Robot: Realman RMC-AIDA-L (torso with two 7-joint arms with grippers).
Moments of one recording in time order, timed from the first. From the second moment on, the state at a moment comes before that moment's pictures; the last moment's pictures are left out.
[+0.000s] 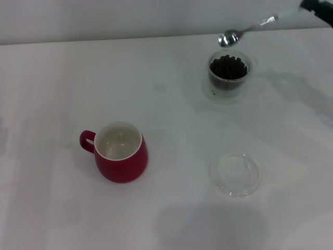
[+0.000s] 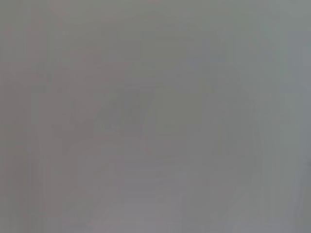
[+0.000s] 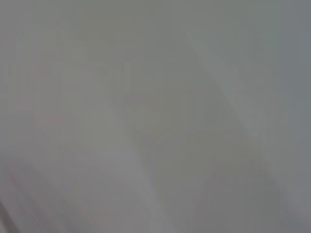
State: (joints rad) left arm -0.25 -2.08 2.62 0.22 -1.28 1.46 -0.29; right arm 0.59 1.82 -2.54 0.25 0.55 -1.75 1.35
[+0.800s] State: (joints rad) left arm -0.25 -2.08 2.67 0.19 -1.22 1.45 -0.30; right arm 0.63 1.86 -2.58 0.27 0.55 -1.61 1.01
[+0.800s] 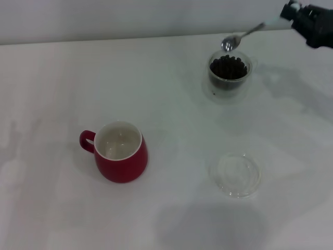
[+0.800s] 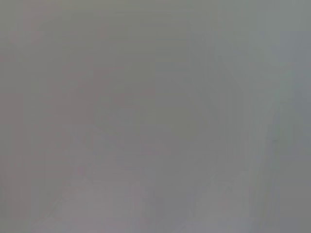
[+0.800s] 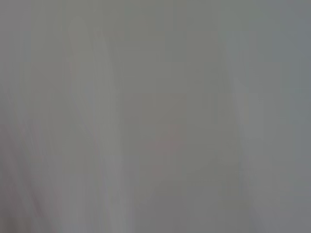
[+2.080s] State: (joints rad) left arm -0.25 -2.08 2.68 0.18 -1.21 1.45 -0.30; right arm 0.63 1.92 -2.62 0.30 0.55 -1.43 0.91
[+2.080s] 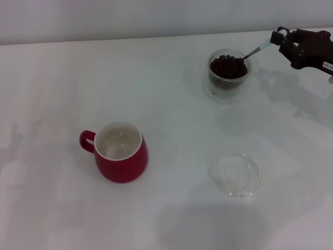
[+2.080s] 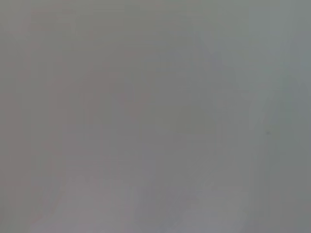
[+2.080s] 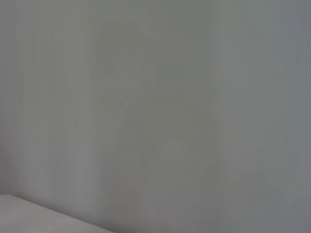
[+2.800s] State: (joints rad) left arm -0.26 -2.08 2.68 0.18 -1.21 1.45 -0.30; right arm 0.64 1.90 -2.67 0.30 0.55 -1.40 1.21
